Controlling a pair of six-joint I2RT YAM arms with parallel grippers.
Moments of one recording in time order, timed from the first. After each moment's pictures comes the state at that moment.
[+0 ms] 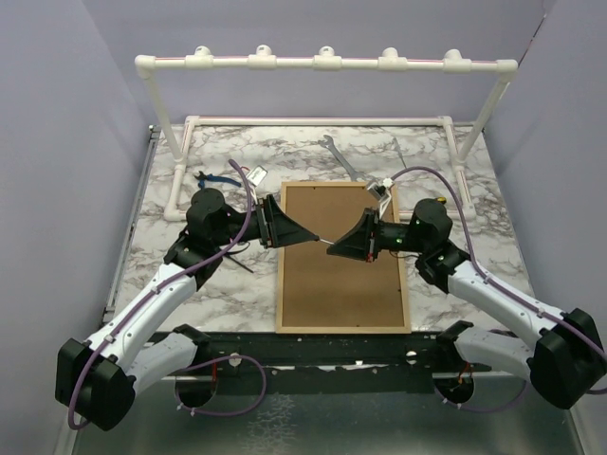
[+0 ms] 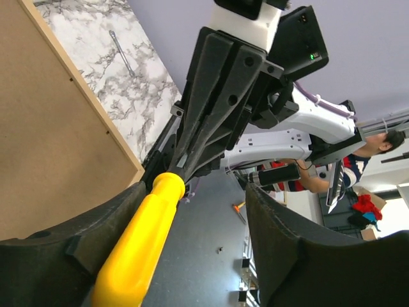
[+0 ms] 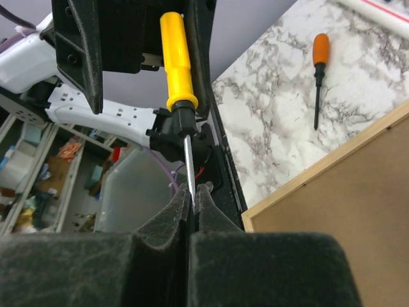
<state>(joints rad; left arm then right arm) -0.48 0.98 0.74 0.17 0.85 -0.97 0.58 1.05 0.62 0.37 -0.81 0.67</state>
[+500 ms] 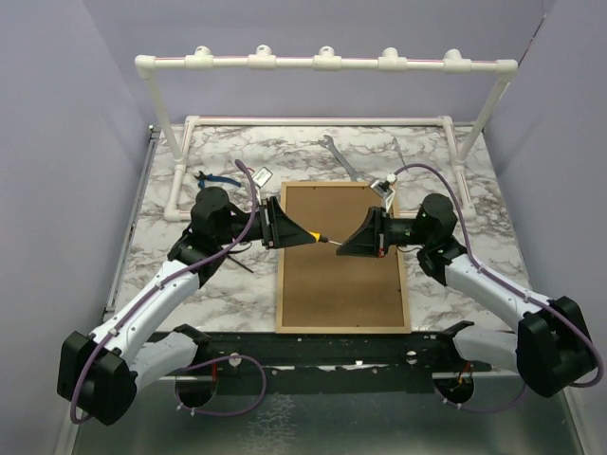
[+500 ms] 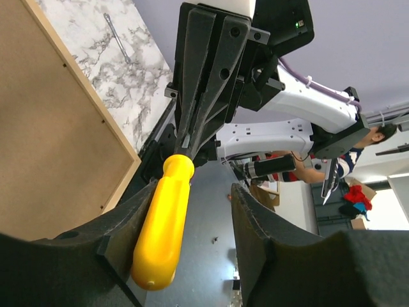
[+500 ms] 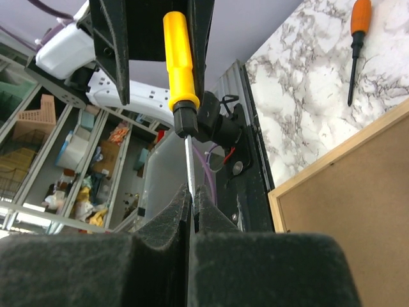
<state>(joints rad) -0.48 1.01 0.74 0.17 0.88 -0.98 0.45 1.16 0.59 0.59 -1.09 0.88</state>
